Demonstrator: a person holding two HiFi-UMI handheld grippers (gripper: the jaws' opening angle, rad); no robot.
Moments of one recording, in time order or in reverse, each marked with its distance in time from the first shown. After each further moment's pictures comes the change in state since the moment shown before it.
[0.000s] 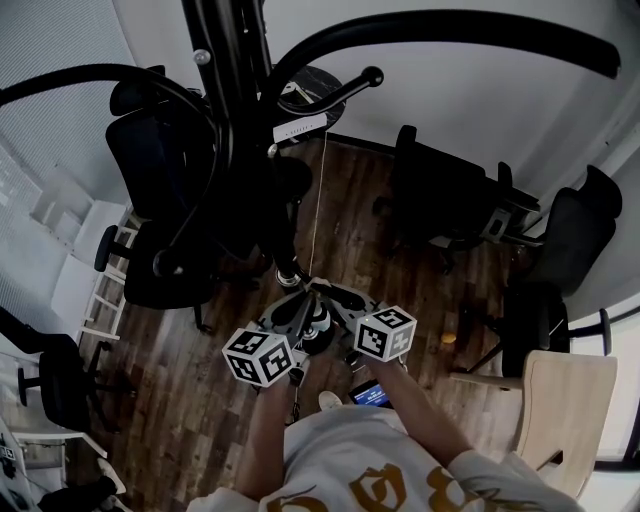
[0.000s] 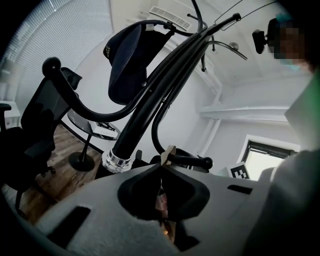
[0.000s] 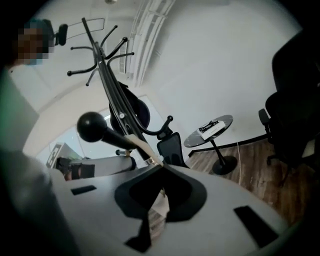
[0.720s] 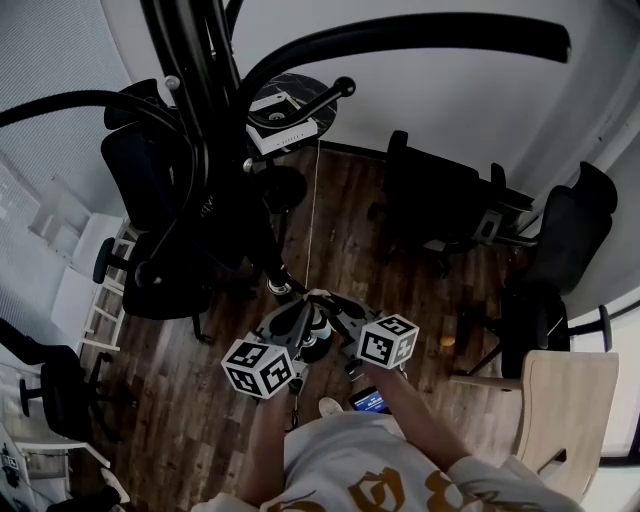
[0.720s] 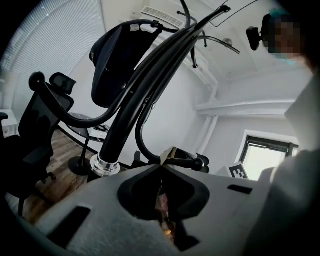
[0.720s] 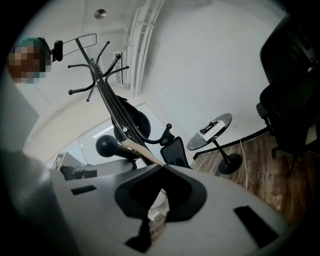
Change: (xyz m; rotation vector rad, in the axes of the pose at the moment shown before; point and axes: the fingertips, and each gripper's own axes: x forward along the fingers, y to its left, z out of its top) left arm 0.004 -0.021 0.003 0.059 0.004 -0.008; right arm -0.019 0.000 0.013 0.097 -0.072 0.047
